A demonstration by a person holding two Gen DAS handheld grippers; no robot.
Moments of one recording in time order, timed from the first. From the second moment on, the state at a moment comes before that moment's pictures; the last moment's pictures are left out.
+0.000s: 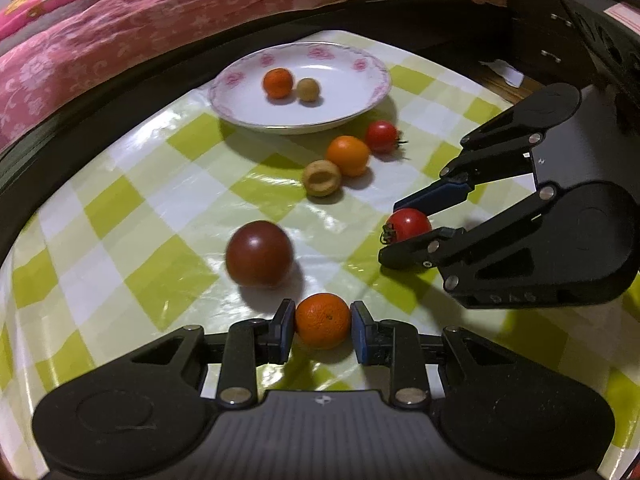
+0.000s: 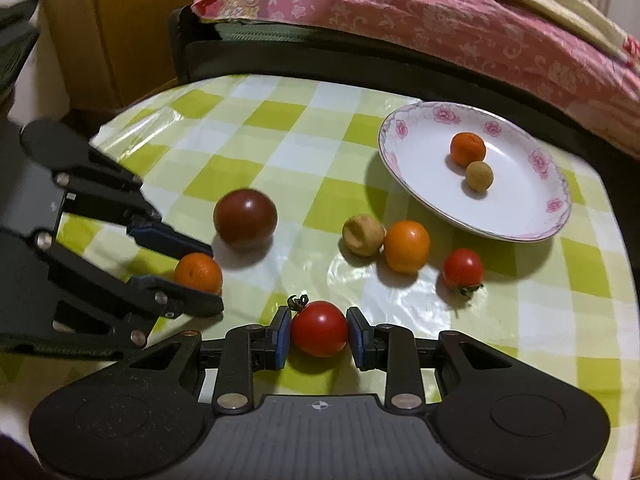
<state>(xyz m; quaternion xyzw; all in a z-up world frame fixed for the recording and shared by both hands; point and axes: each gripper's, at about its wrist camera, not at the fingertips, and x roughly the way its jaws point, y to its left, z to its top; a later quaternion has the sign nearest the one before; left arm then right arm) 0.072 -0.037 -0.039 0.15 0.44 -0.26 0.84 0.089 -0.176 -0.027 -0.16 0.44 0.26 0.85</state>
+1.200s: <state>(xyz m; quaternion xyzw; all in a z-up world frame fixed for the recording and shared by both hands) 0.076 -0.054 -0.039 0.16 0.47 -0.27 0.83 0.088 -0.183 -0.029 -0.15 0.45 0.23 0.85</state>
